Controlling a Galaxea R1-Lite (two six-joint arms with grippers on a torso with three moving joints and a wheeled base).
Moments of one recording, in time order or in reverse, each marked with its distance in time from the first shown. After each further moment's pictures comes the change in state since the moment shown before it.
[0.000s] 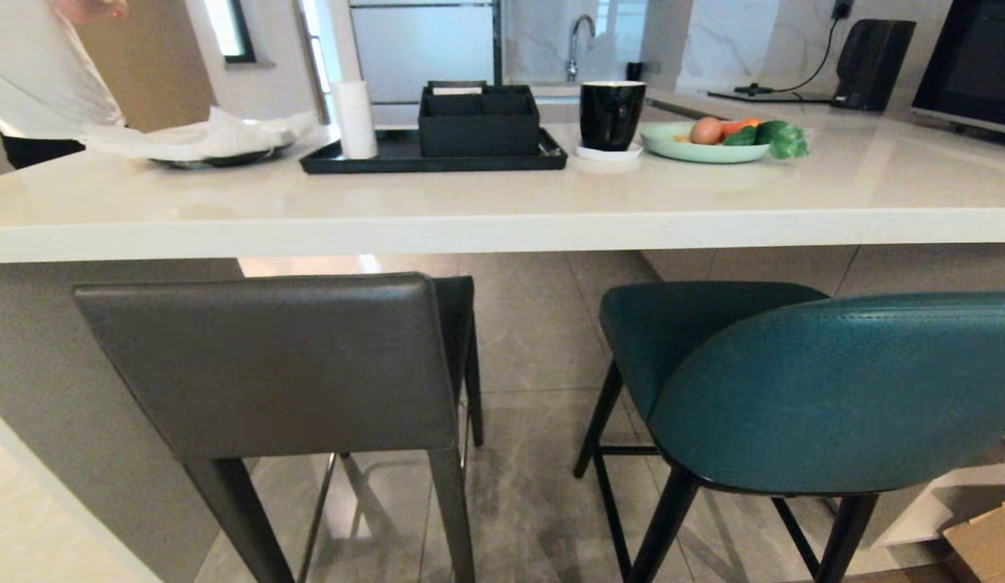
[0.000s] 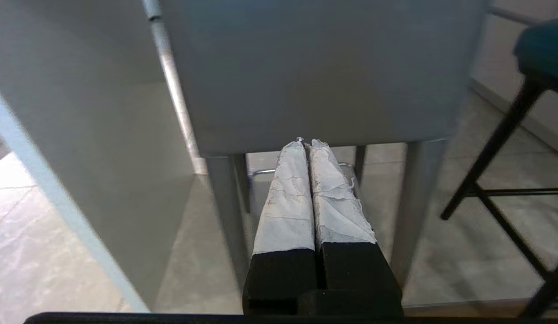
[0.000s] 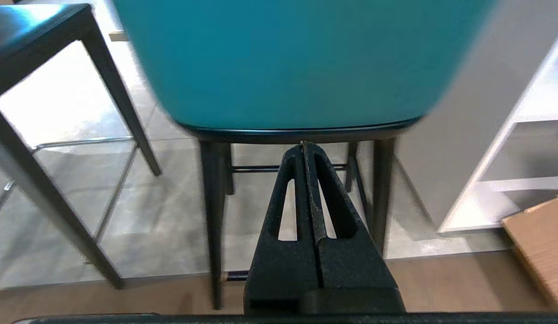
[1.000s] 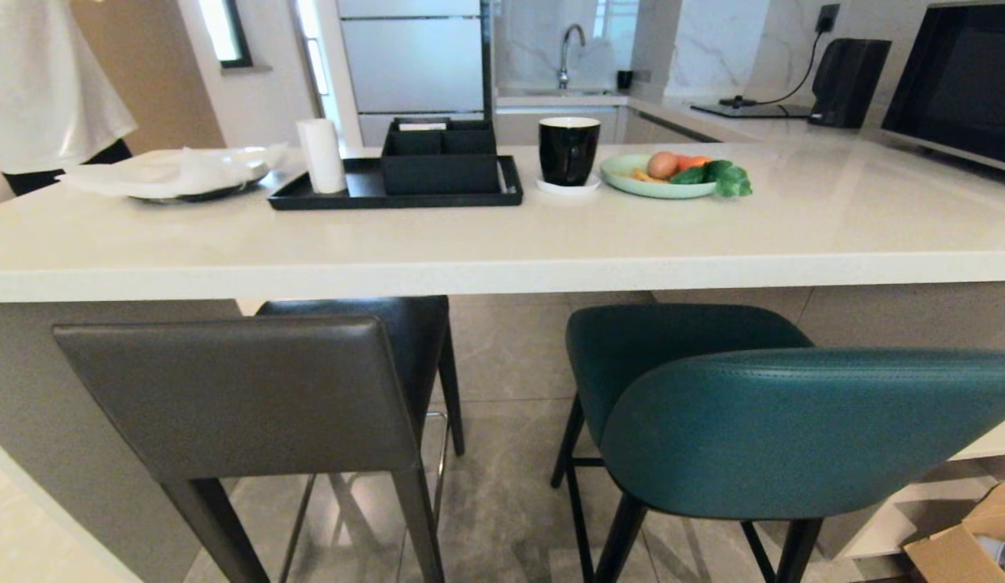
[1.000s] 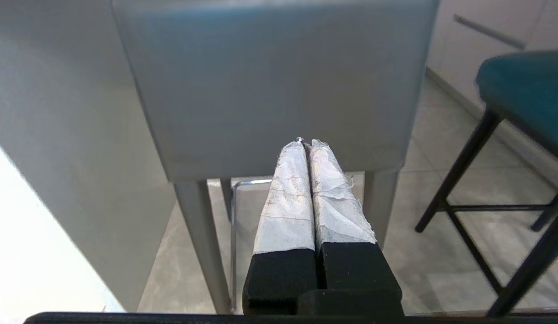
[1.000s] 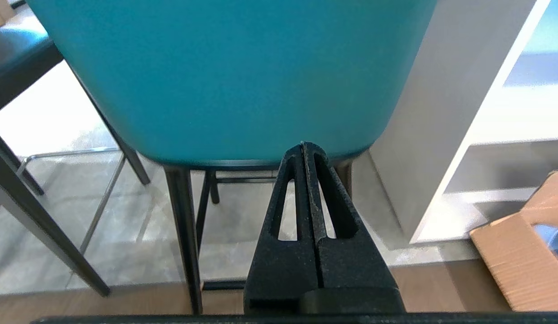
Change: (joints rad) left arm -0.001 0.000 0.000 -0.001 0.000 -0.018; right arm 0.000 0.000 0.000 0.000 -0.002 0.005
